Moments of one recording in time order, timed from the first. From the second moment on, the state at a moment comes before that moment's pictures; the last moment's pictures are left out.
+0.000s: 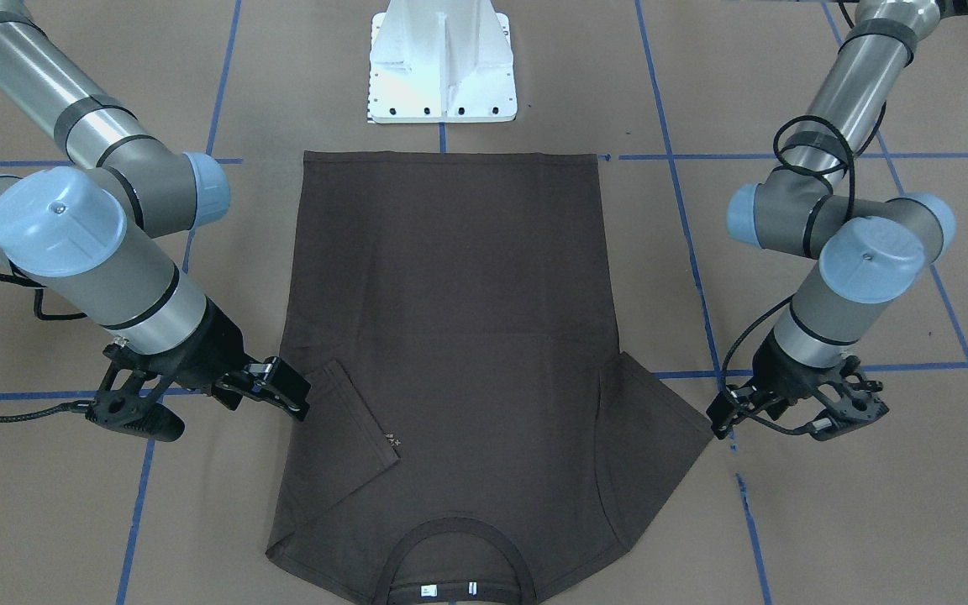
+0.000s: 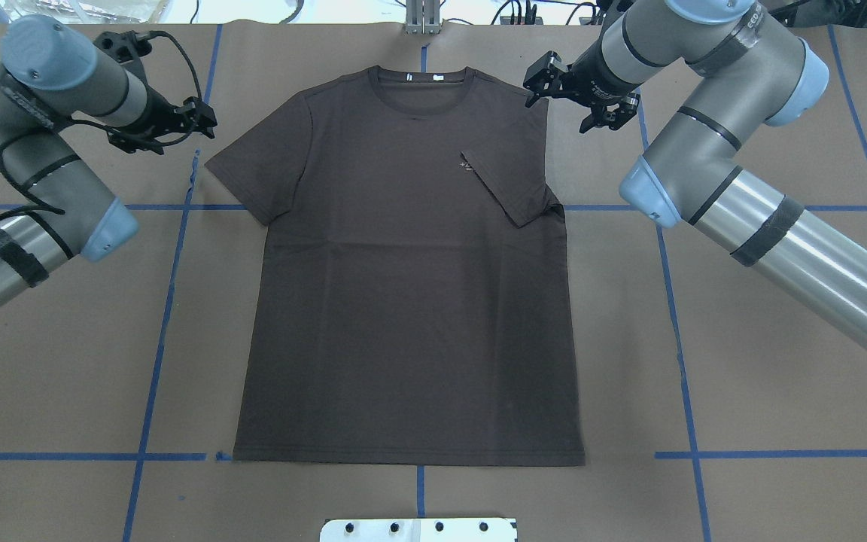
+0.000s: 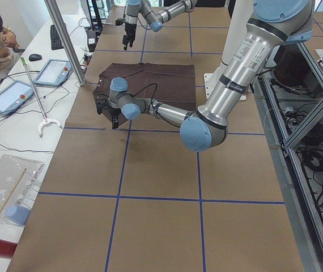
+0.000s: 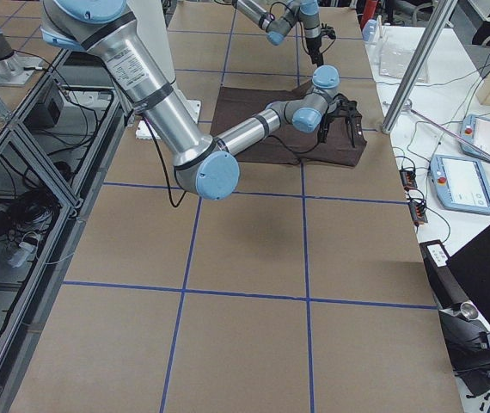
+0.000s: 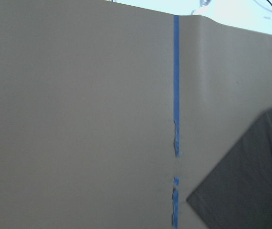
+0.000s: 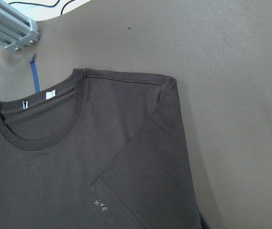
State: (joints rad) left arm -0.93 -2.13 -1.23 -2.16 -1.96 -1.23; right arm 0.92 -0.90 1.37 -1.09 2.13 1.35
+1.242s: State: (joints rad) left arm -0.86 -2.16 -1.17 -2.16 -1.92 -1.18; right arm 0.92 -0.95 1.44 -1.05 2.14 1.36
